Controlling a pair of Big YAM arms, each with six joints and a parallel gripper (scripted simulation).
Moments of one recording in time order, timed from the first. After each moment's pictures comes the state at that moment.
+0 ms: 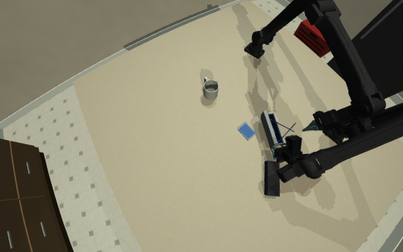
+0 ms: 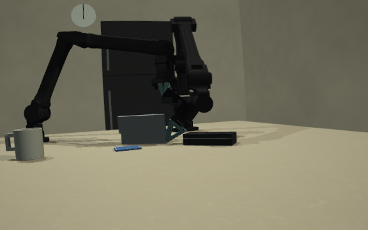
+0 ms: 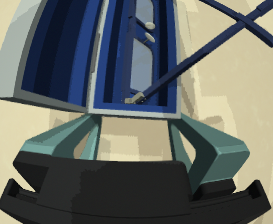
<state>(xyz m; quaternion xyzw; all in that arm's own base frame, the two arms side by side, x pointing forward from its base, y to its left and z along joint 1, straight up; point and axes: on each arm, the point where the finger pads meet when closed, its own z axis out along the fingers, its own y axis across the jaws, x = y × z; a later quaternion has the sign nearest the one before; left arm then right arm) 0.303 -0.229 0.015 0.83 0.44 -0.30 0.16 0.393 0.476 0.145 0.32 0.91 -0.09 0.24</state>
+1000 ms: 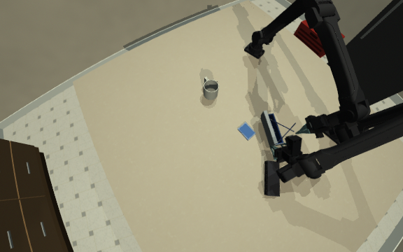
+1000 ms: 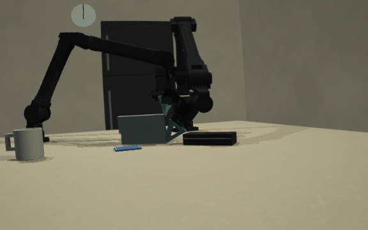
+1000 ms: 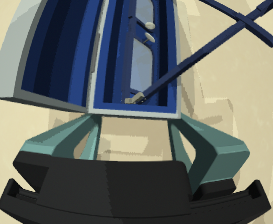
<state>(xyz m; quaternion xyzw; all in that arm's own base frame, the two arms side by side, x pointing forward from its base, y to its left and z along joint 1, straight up) 0.303 -0.229 0.015 0.83 0.44 -0.30 0.16 0.394 0.473 0.097 0.32 0.91 -0.09 0.24</state>
